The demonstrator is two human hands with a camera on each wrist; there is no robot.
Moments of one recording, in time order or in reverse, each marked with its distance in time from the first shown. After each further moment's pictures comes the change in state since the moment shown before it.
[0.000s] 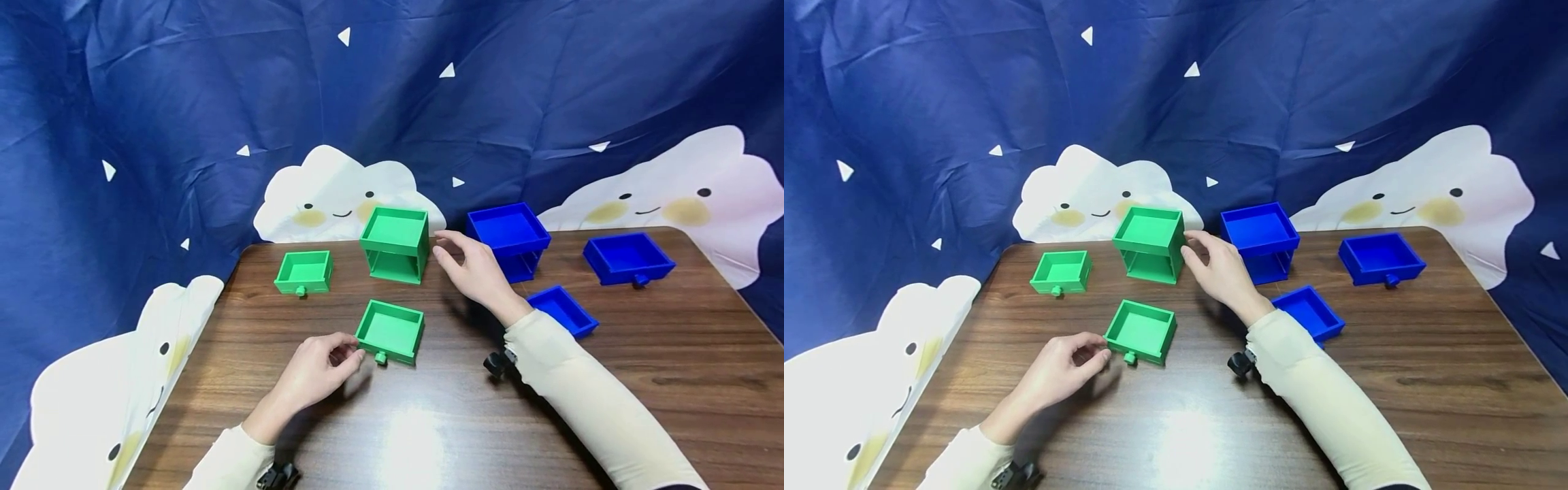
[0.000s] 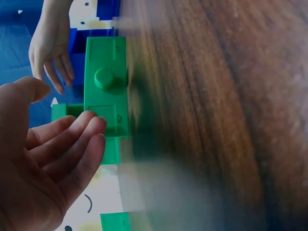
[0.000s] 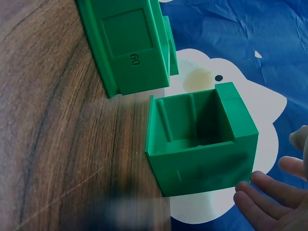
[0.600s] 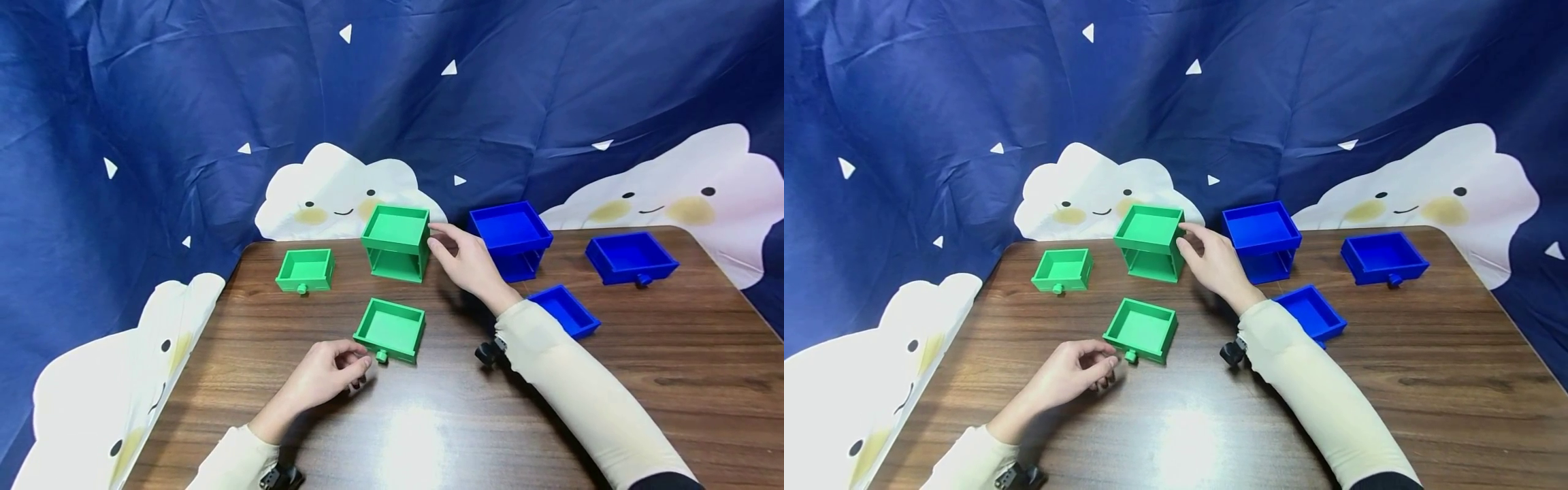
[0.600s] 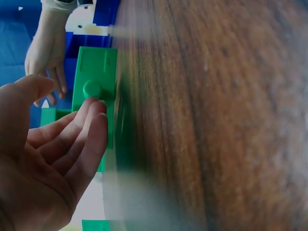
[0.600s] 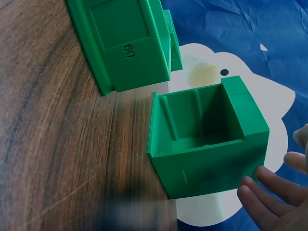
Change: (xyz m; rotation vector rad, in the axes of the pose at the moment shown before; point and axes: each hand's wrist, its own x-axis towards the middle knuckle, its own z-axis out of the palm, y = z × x) left_hand -0.001 -0.003 0.011 -0.182 -0.139 -0.118; right_hand 0.016 0.002 0.009 0.021 0.004 0.004
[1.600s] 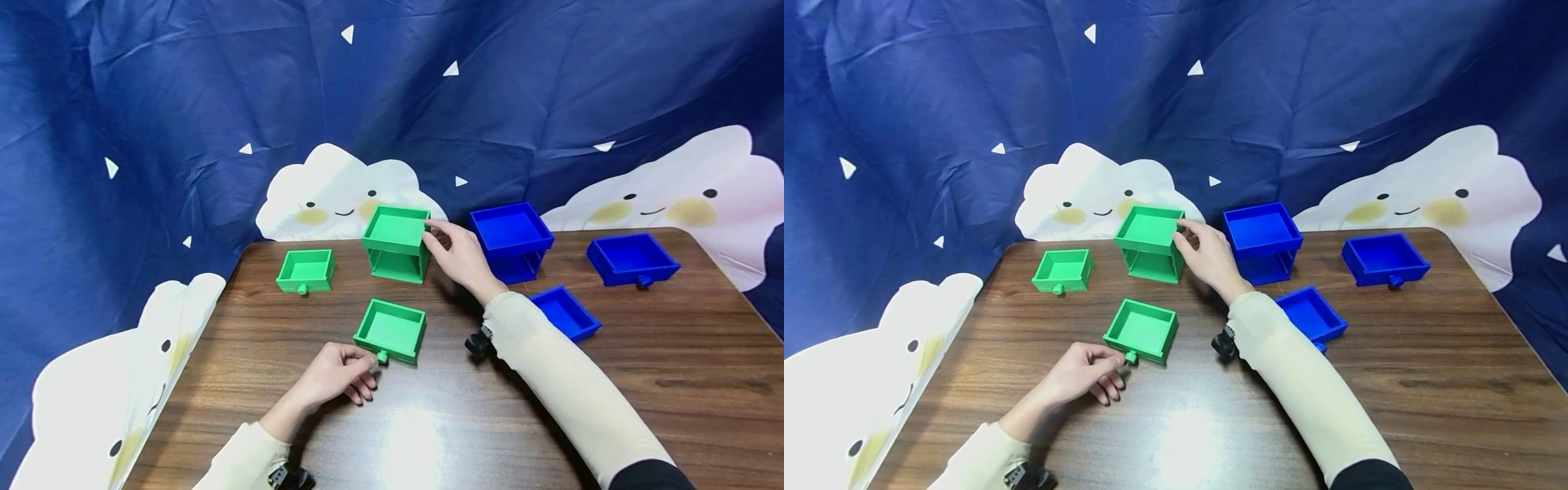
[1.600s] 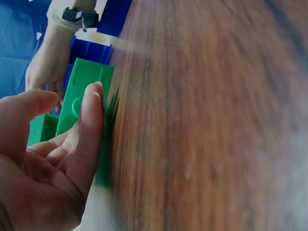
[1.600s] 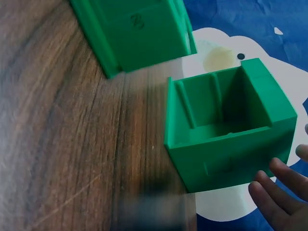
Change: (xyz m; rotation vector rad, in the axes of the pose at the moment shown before) left_hand 0.006 -0.008 0.013 -0.540 -0.184 -0.243; right_hand 0.022 0.015 0.017 -0.017 0.027 0.022
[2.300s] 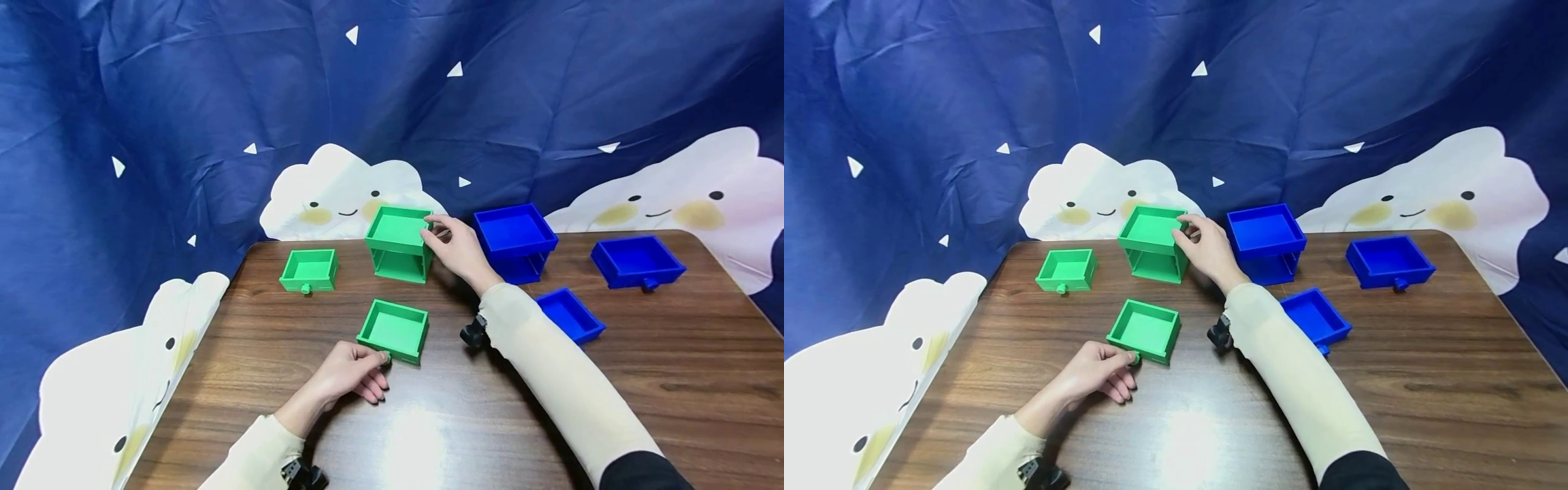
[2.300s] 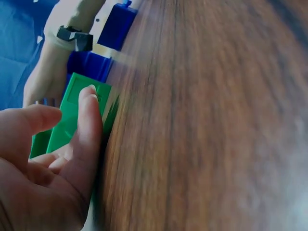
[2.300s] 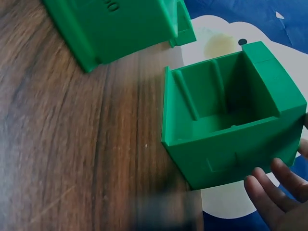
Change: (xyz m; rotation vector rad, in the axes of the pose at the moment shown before) left_hand 0.013 0.000 0.016 -0.119 0.015 -0.095; right_hand 0.017 0.005 0.006 0.038 -0.026 0.063
